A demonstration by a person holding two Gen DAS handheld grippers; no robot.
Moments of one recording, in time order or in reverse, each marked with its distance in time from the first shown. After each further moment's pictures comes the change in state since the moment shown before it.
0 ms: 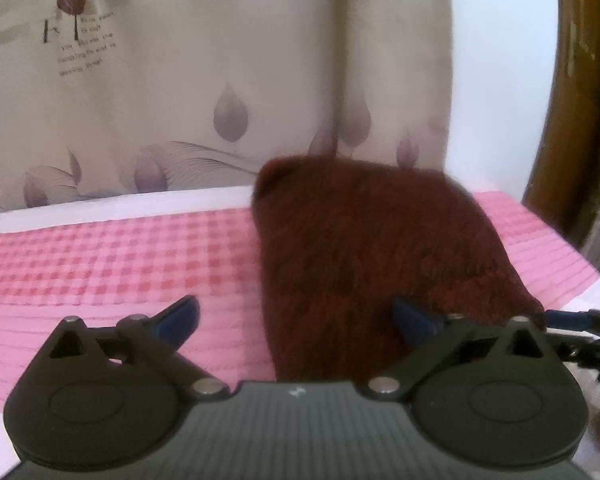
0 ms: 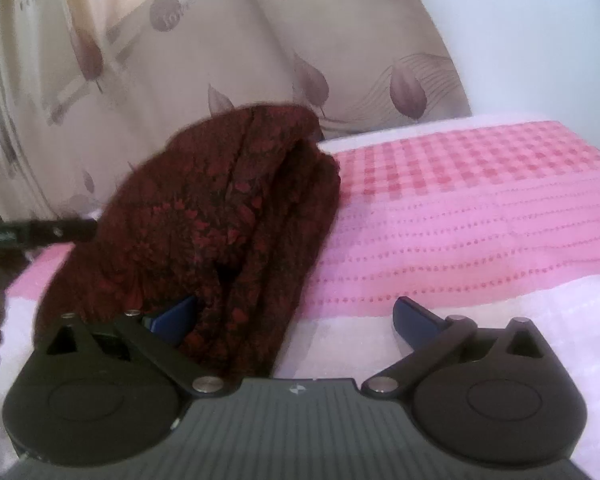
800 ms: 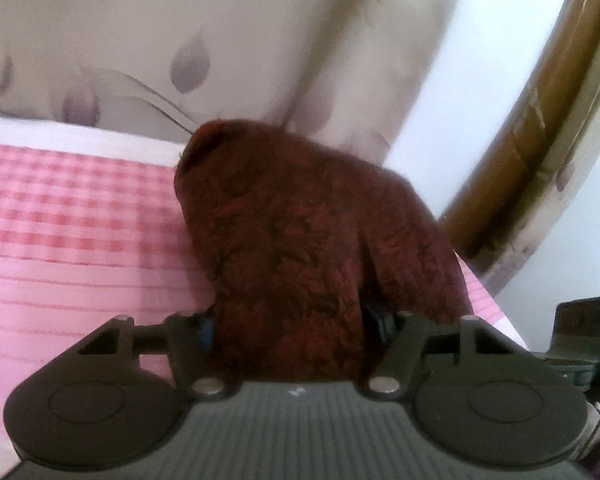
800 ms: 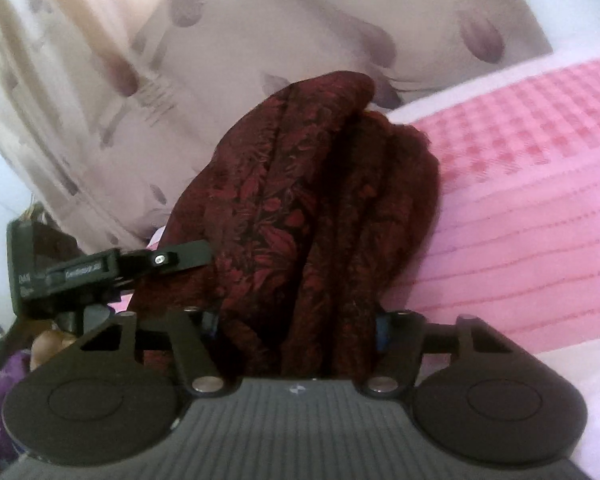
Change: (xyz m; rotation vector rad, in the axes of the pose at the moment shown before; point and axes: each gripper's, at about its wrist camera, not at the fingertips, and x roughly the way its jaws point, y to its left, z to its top) left arm 0.021 0.057 -0.002 -0.216 0.057 -0.361; right arm 0.052 0.030 0.021 0.136 0.119 0.267
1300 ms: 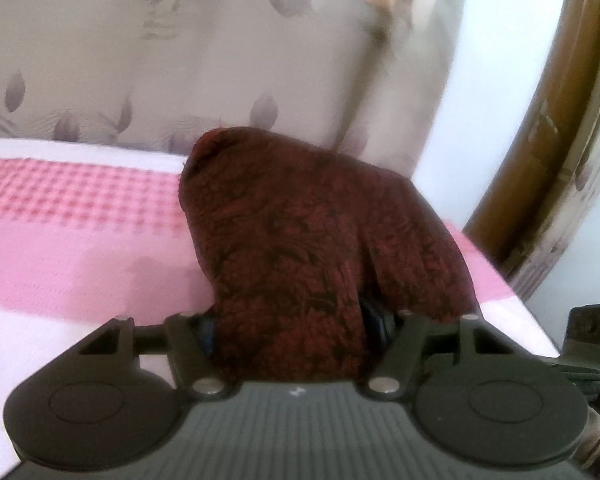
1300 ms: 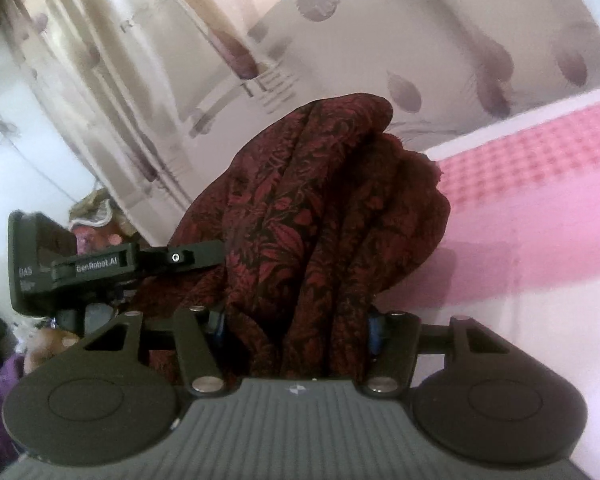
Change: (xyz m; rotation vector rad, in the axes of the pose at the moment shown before) left arm -0.153 0.006 -0.041 0.029 -0.049 0.161; right arm -0.014 0.127 -0.060 -0.043 -0.045 0.138
